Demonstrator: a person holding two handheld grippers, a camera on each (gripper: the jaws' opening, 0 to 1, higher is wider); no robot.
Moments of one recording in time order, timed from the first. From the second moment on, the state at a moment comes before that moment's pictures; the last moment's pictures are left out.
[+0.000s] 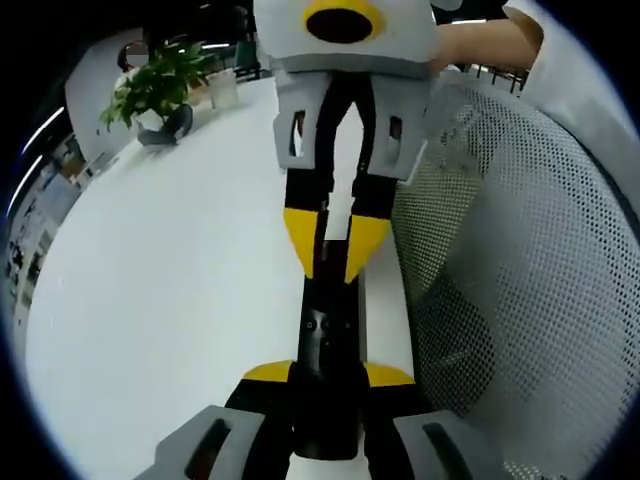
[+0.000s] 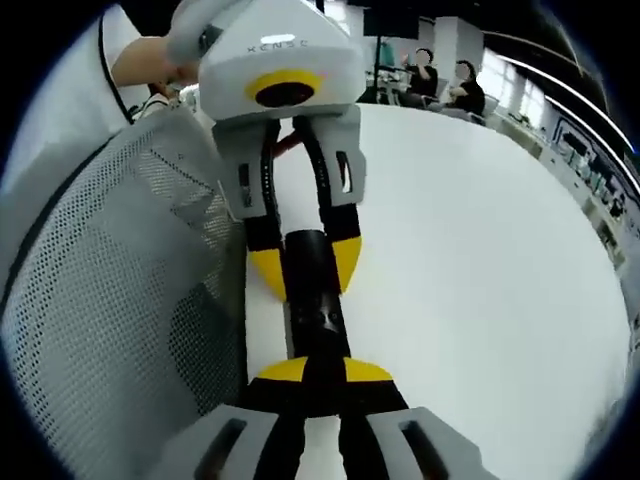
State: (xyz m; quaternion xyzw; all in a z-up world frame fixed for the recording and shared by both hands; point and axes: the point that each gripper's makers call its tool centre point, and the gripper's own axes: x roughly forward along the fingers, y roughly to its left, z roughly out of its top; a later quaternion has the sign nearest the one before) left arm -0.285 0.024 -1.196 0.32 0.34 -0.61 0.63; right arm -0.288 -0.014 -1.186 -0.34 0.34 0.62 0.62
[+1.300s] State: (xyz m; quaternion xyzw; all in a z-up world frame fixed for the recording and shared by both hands) left arm -0.285 0.024 -1.195 0.30 0.33 -0.62 0.65; right arm -0.285 0.001 -1.186 -0.27 0.38 0.57 0.68
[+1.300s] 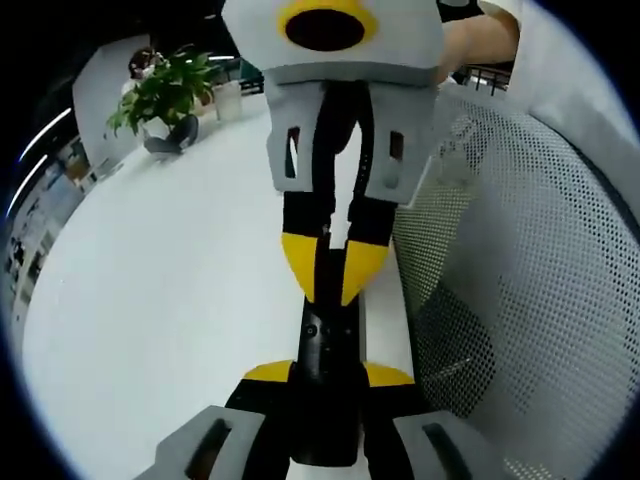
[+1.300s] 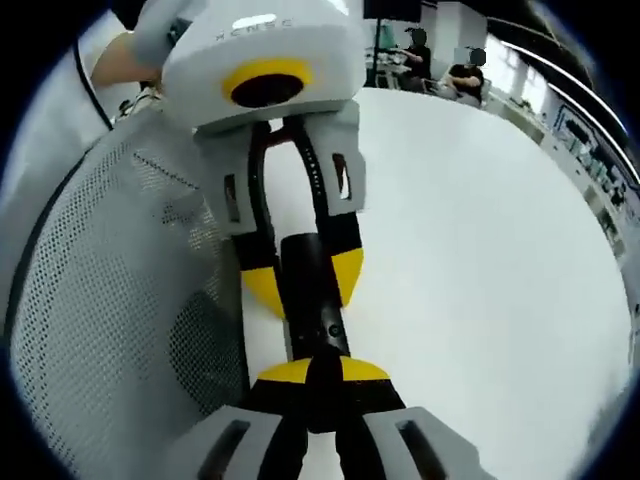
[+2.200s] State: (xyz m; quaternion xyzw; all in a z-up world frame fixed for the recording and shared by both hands) left arm -0.286 0.023 -1.195 0.30 0.32 -0.62 0.65; right arm -0.291 0.007 -1.187 -0.37 0.31 0.60 0.64
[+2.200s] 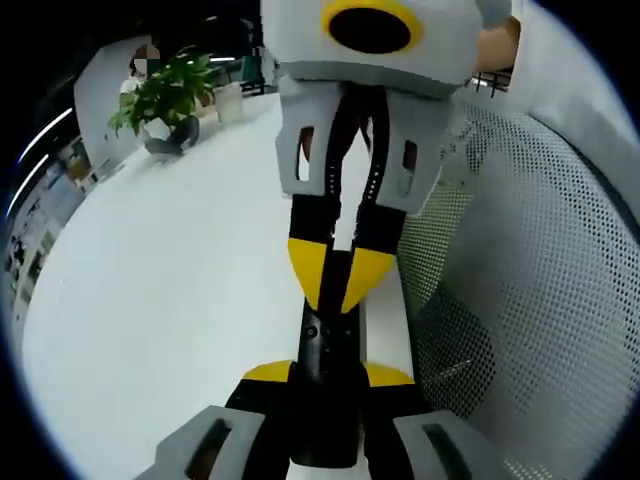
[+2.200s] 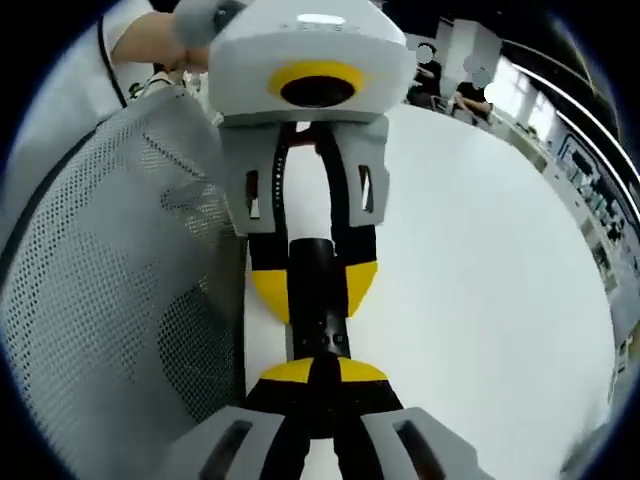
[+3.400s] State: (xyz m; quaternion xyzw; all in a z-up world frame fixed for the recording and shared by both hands) left arm -0.286 0.023 -1.195 0.30 0.33 -0.62 0.65; right arm -0.287 0.008 -1.188 -0.33 0.39 0.60 0.62
